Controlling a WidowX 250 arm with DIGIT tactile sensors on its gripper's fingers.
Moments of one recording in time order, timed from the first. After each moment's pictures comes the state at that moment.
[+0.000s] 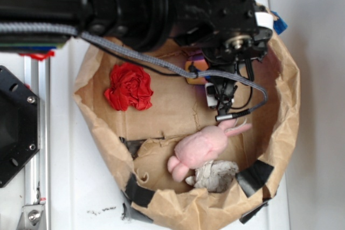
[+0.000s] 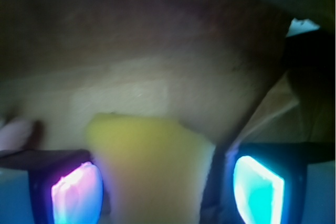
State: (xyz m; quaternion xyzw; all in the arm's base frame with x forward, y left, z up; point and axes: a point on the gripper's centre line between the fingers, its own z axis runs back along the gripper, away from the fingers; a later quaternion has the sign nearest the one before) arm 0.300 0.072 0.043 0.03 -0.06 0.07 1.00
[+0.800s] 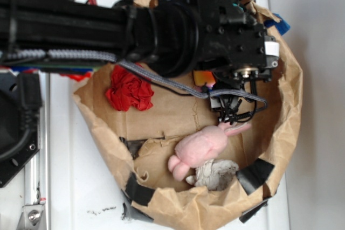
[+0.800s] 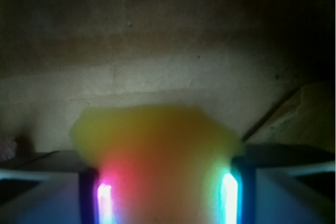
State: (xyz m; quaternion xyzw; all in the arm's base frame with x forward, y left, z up) arm 0.311 0.061 0.023 0.04 -0.04 0.06 1.00
